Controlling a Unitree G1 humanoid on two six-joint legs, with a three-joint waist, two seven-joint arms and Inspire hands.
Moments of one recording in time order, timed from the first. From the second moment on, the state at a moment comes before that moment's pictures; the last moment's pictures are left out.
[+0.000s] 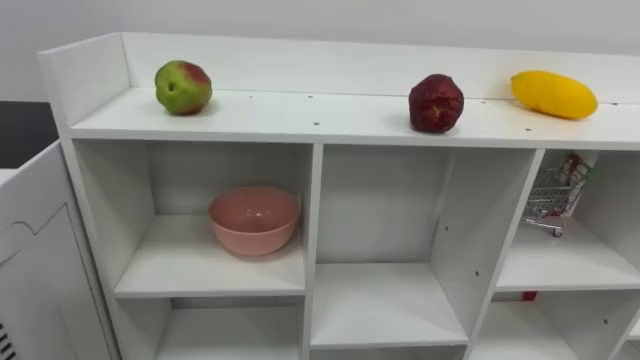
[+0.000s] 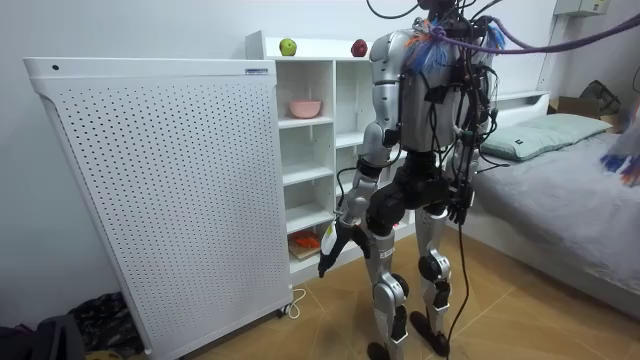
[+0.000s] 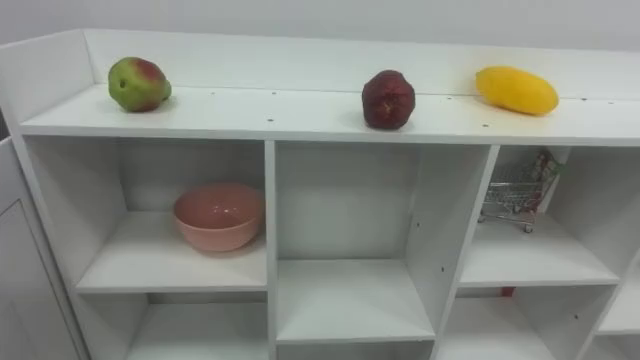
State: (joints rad) left arm 0.21 0.15 0.10 1.12 0.56 0.13 0.16; right arm 0.11 -0.23 0.05 1.31 0.20 0.00 0.00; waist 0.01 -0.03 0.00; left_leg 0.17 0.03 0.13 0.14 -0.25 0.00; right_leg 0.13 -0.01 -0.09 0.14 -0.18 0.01
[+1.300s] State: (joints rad) left arm 0.21 0.17 0.08 1.11 0.51 0.04 0.24; right arm 0.06 -0.21 -0.11 0.30 0.08 -0.09 -0.40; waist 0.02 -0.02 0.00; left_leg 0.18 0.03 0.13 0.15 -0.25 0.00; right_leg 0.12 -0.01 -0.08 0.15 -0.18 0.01
